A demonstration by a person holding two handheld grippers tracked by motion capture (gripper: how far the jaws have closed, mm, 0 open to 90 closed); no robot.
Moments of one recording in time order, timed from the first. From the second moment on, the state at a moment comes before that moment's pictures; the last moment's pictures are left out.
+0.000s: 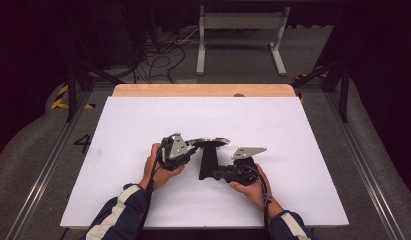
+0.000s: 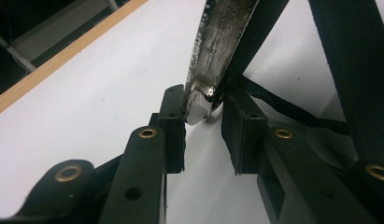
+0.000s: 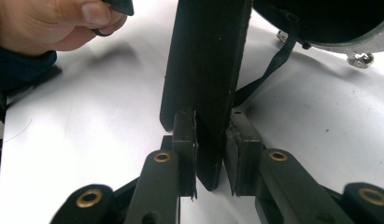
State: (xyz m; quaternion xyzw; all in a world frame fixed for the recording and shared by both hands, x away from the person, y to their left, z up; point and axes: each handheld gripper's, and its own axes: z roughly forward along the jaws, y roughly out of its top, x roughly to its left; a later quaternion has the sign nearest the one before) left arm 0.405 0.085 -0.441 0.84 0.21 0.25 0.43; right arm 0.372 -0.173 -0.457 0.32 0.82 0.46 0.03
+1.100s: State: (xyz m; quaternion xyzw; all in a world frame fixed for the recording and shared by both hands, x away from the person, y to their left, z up) left arm 0.406 0.099 -0.437 0.85 0.18 0.23 0.44; right arm 0.364 -0.180 -0.451 0.32 0.84 0.44 0.06
